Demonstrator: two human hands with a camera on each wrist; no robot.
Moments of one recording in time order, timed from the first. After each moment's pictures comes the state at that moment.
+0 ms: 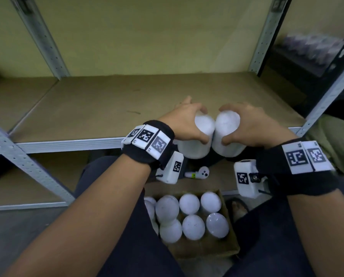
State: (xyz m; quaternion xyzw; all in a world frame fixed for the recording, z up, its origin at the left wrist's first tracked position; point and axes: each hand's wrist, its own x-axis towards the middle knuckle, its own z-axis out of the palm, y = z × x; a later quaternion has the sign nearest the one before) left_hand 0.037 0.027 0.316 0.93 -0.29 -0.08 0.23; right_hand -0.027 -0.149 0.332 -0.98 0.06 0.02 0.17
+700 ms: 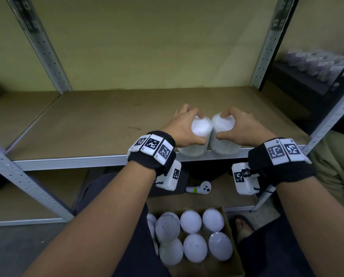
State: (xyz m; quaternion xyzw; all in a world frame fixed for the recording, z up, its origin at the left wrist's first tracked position) left_hand 0.079 0.020 0.308 0.92 -0.27 -0.04 0.28; right_hand 0.038 -0.161 0.318 -0.96 0.10 -0.01 0.25
